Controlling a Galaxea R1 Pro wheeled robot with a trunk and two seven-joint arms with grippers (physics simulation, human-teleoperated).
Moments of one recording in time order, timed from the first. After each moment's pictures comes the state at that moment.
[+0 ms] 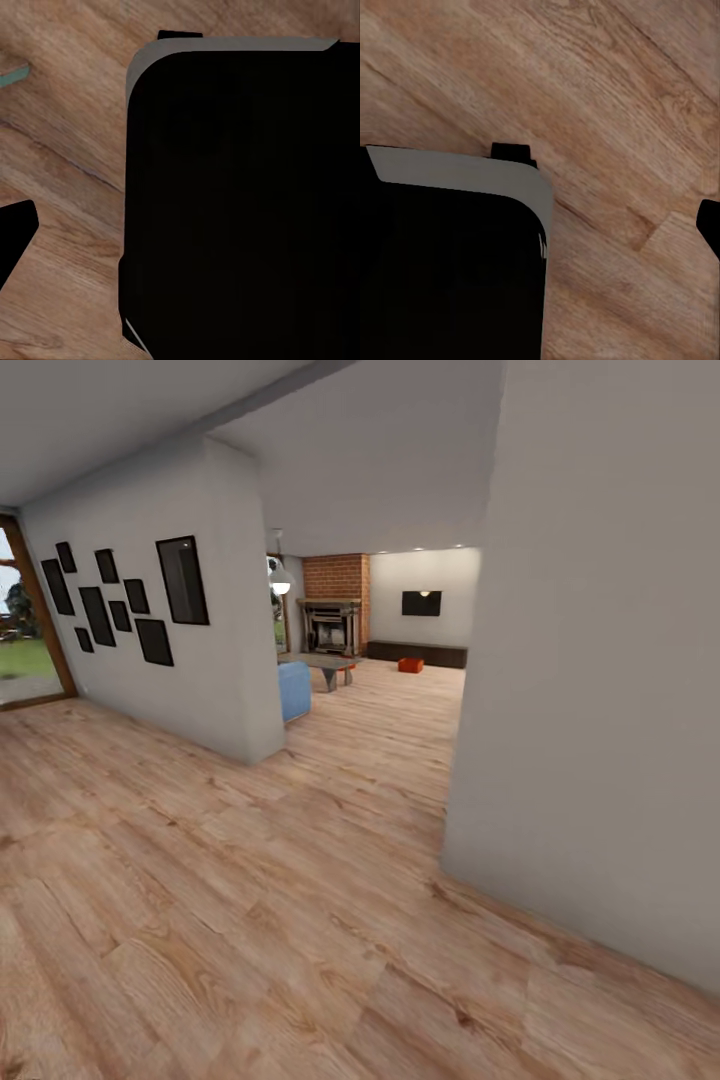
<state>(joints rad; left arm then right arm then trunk) 0.00 0.02 0.01 -0.03 0.06 -0.05 0.00 -0.11 -0.02 0.64 0.03 -0.54 -0.18 -0.07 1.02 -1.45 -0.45</state>
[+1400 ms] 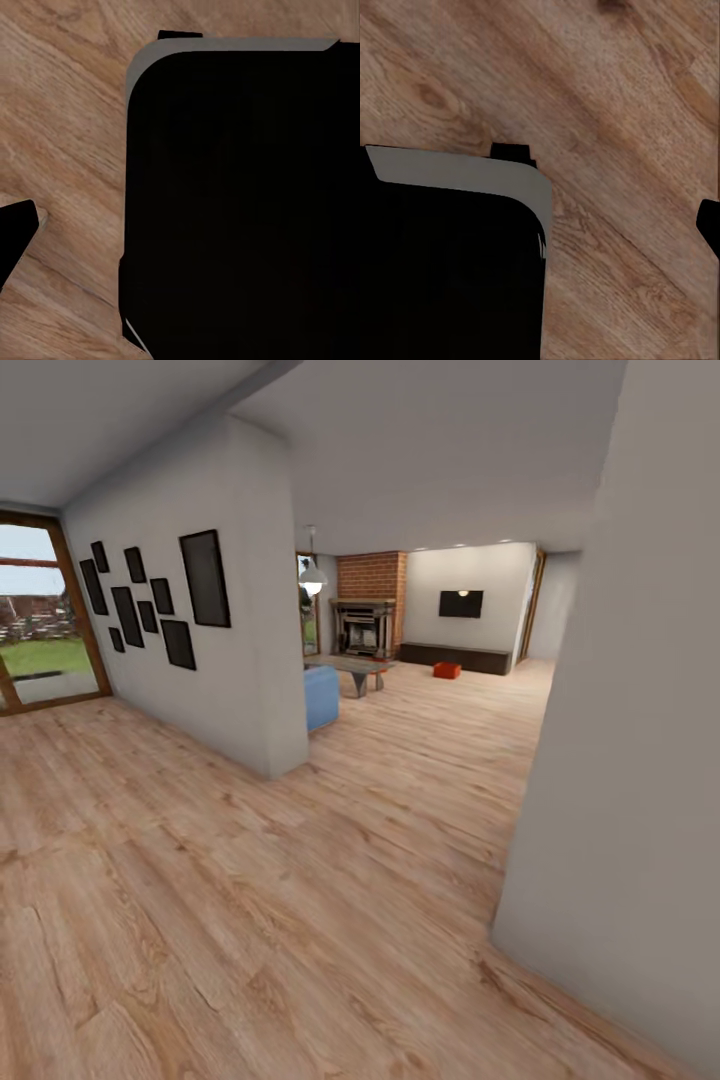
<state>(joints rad) 0.00 0.02 0.01 -0.03 0.06 -0.05 0.00 -0.11 -0.02 0.64 0.03 -0.54 -0.18 -0.07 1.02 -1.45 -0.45</state>
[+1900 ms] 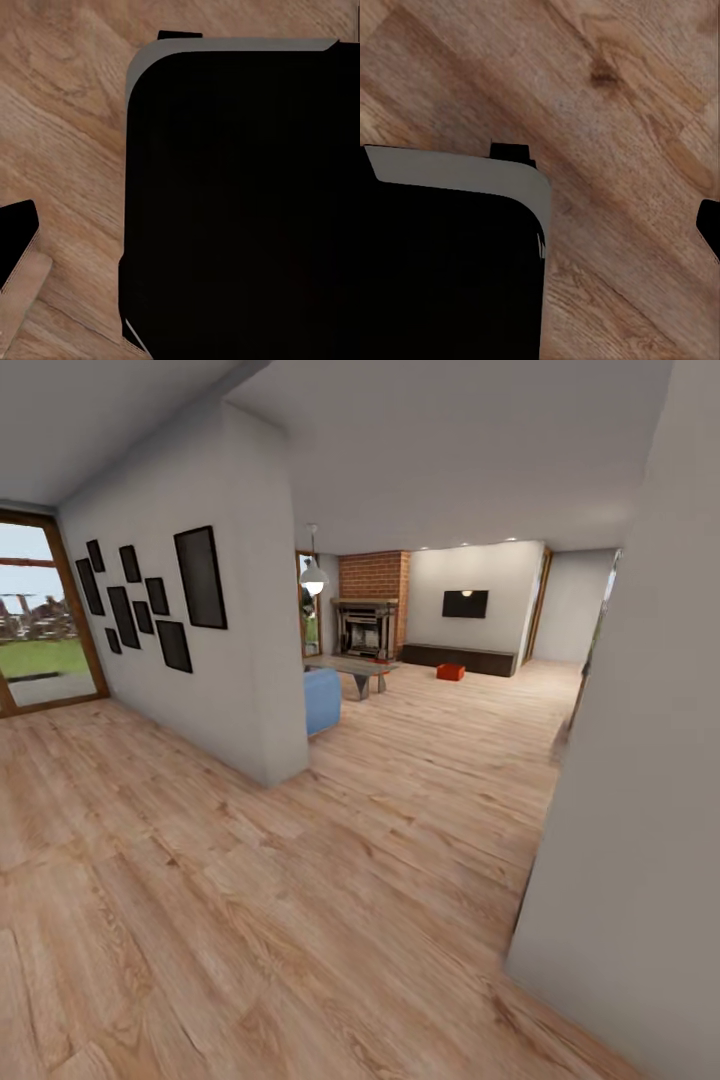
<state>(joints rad) 0.00 0.02 0.01 -0.03 0.06 -0.05 0.00 -0.11 -0.02 0.64 0.03 -0.54 -0.18 -0.07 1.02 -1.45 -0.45</state>
